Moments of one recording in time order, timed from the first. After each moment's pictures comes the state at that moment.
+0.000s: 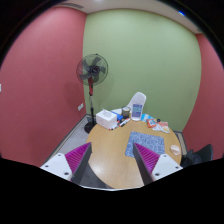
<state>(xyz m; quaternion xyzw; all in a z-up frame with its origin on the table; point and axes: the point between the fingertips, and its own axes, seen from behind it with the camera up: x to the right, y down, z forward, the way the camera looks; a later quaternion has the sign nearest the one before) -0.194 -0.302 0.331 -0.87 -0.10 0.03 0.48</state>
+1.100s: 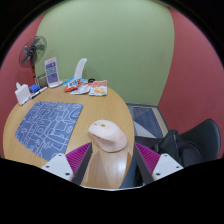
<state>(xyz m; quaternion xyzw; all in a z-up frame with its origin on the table) 0.301 -0.101 0.011 -0.91 0.01 -0.04 0.41</state>
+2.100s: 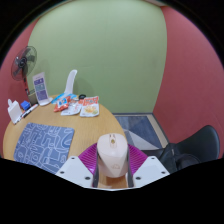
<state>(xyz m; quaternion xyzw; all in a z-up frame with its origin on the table) 0.319 -0.029 0.047 -0.89 0.06 -0.06 0.45</state>
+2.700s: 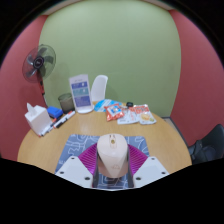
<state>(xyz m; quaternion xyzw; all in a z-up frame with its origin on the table) 0.068 0.007 0.071 -0.88 0.04 -0.01 0.47</state>
